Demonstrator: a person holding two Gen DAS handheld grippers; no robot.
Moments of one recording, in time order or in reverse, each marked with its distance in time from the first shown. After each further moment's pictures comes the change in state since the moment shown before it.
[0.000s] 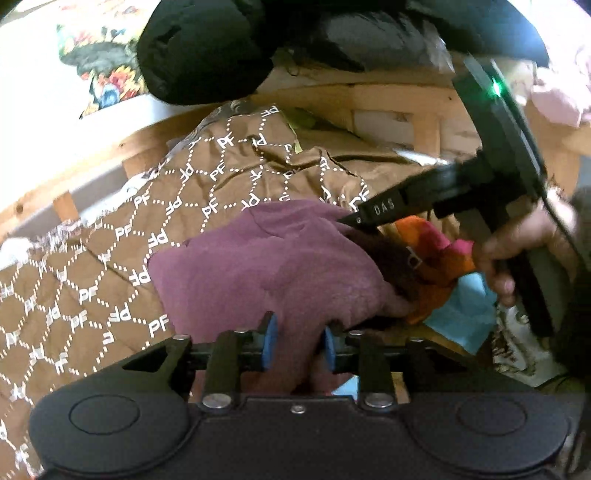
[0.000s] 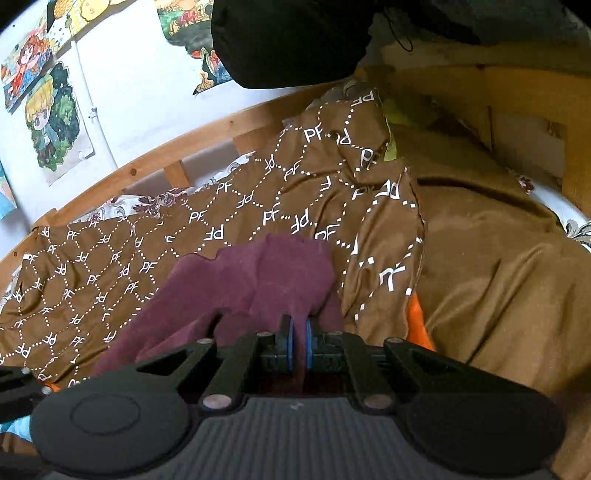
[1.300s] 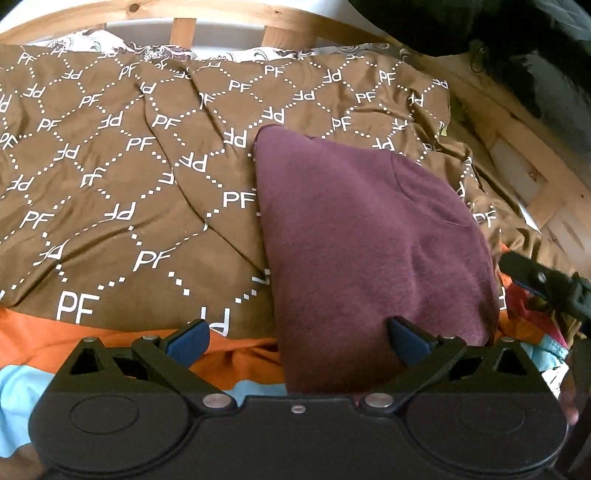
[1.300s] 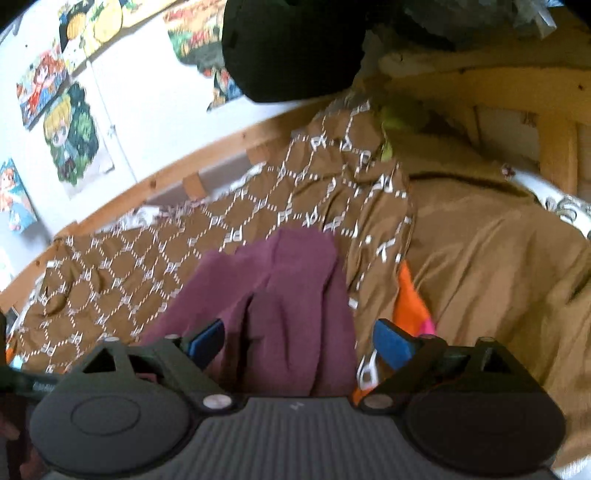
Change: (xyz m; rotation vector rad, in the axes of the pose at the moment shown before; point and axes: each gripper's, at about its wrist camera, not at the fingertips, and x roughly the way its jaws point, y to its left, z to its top) left arm 0.027 0.091 -0.038 -0.593 0.194 0.048; right arm -0.040 -0.007 -0.022 0.040 -0.053 0.056
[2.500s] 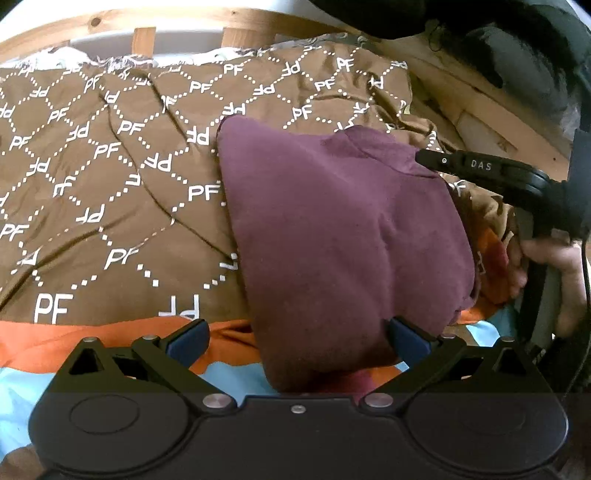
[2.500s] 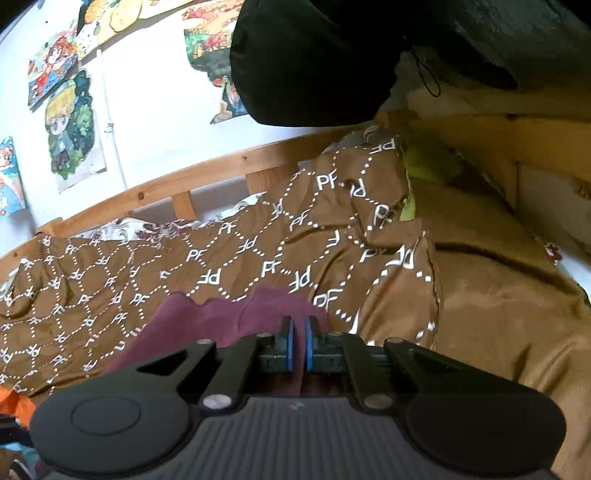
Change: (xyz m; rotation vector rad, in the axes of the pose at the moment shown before) left arm 0.002 -0.012 -0.017 0.097 0.004 -0.062; right arm 0.078 -0.006 0.047 -0.139 -0.082 -0.027
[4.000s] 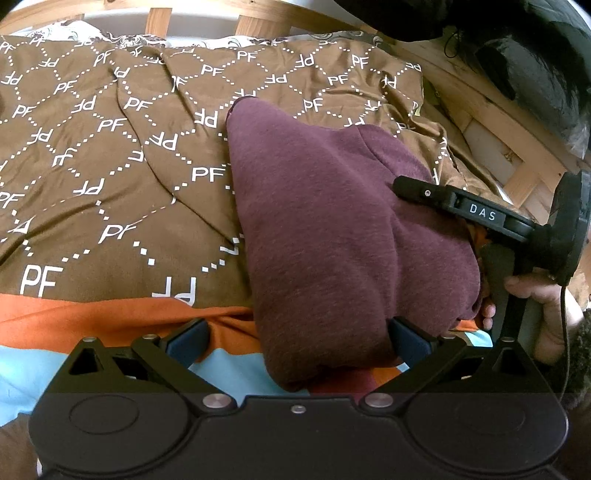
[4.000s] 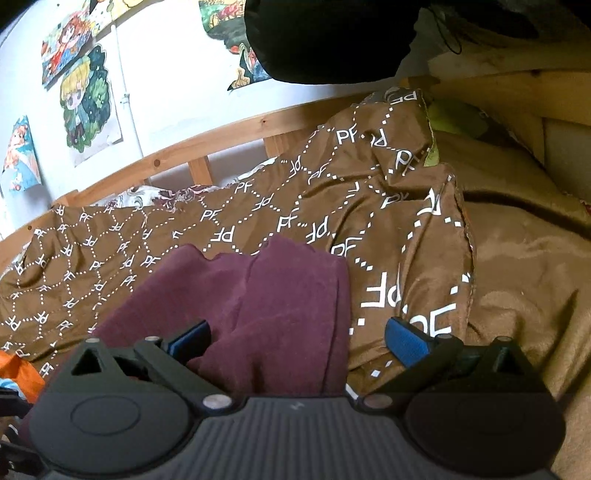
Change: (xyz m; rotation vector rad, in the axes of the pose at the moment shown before) left arm 0.008 0.008 -0.008 -0.064 0.000 -0.026; right arm 0.020 -0.005 -0.031 -0.030 0.071 0.087
